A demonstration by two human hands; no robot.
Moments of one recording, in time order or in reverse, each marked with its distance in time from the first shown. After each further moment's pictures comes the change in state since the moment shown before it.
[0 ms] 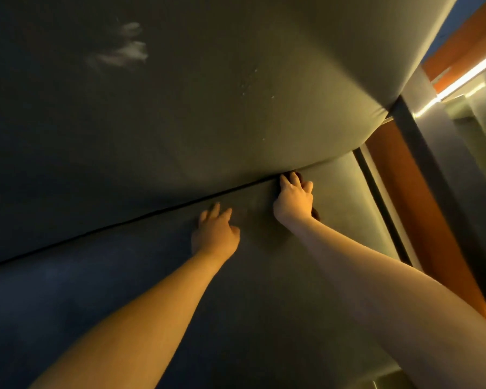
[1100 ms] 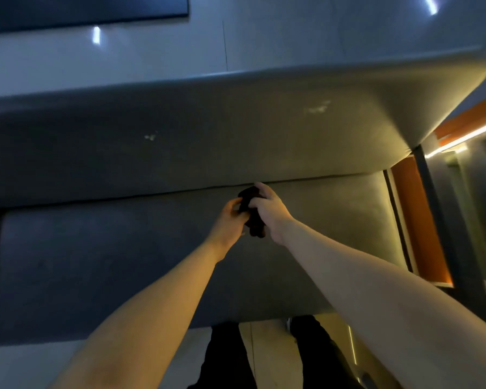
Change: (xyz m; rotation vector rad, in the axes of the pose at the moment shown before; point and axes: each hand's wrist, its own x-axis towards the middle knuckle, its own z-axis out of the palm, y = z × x) left_hand -0.264 -0.169 -0.166 -1.187 -0.073 -0.083; right_hand -0.318 -0.290 -0.052 0.949 -0.405 0.178
